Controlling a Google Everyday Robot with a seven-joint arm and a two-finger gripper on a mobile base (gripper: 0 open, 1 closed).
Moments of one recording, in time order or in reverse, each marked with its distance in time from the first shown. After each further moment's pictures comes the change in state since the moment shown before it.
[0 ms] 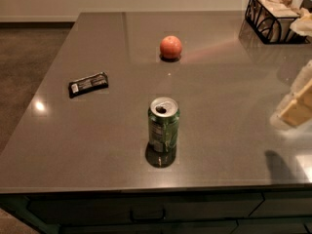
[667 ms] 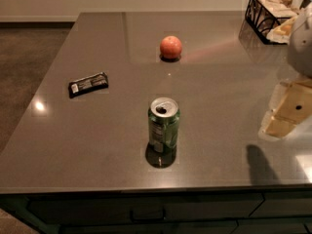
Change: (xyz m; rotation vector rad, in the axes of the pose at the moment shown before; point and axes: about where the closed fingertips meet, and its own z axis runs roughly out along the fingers) arm 0.000 0.008 0.025 0.028 0.159 -0.147
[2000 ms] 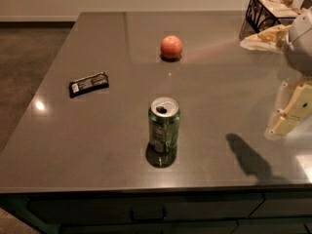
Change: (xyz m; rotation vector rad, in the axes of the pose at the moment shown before) arm -0.012 0.000 0.023 -0.170 -0.290 -0.244
